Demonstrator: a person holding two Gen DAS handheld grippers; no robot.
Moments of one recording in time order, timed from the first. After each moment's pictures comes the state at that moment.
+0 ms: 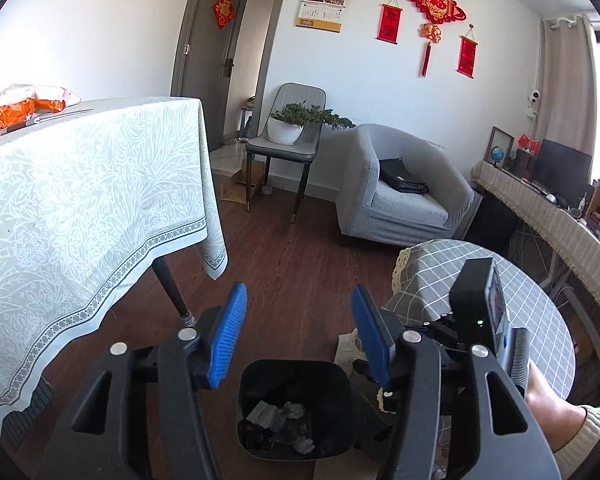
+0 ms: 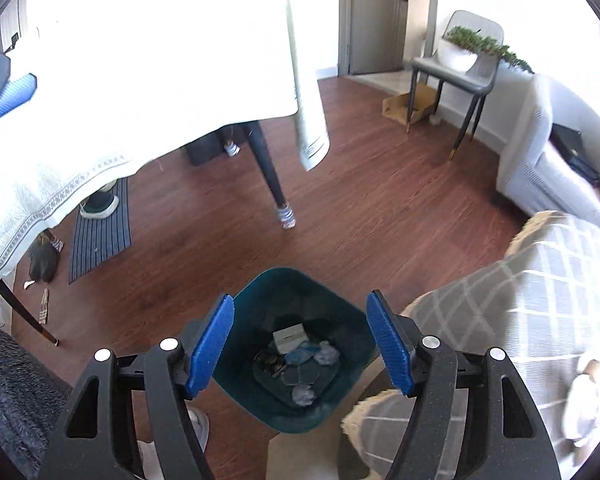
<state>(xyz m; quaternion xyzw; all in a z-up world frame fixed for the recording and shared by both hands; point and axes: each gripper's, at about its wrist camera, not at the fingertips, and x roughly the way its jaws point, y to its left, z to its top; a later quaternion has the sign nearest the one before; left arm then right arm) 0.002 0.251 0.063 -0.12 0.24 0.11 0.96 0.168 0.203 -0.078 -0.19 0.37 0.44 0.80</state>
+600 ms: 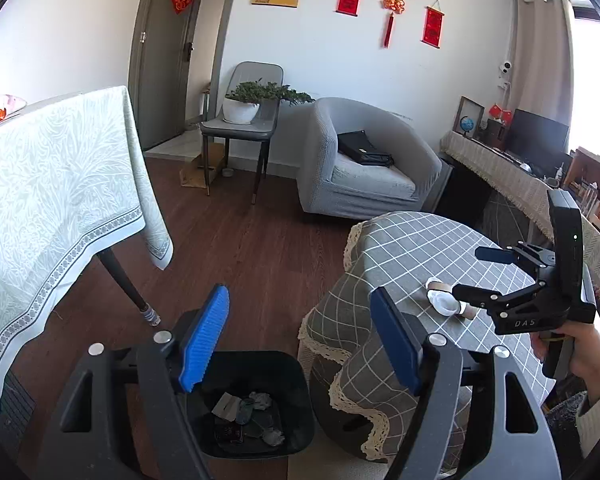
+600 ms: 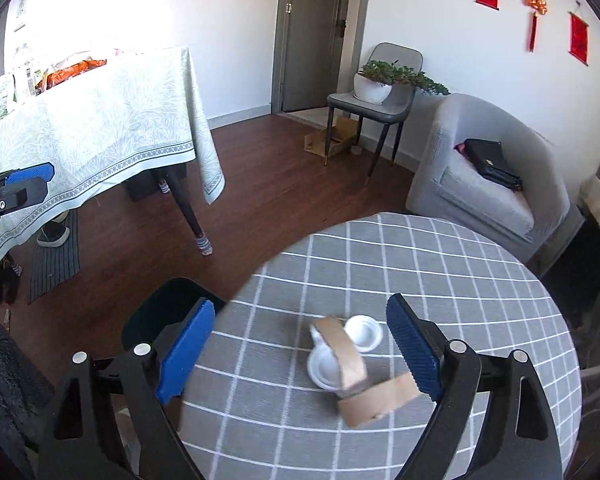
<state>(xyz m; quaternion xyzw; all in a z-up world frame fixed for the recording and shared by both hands) 0.057 0.181 0.048 -0.10 0.28 0.04 0.95 0.210 0.040 -0.014 -0.18 0.30 0.35 0.87</state>
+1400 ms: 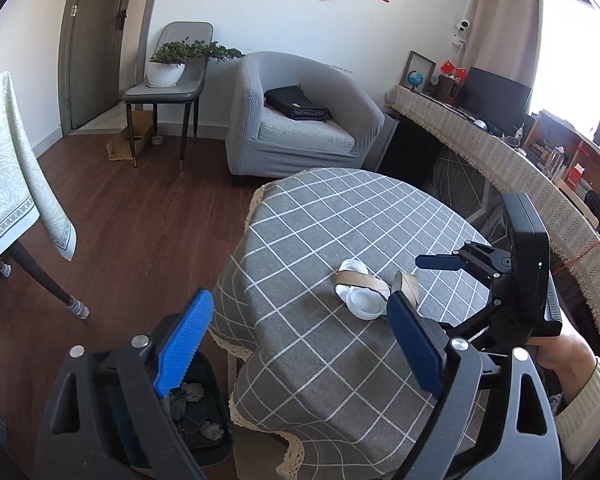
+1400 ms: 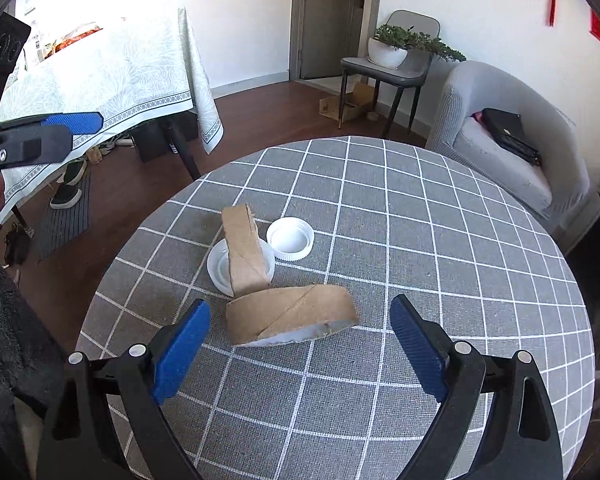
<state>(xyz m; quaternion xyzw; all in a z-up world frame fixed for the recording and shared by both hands) 0.150 0.090 0.012 -0.10 0.35 -0.07 0.93 0.242 -0.013 -0.071 -0.20 0.35 0.39 0.83</state>
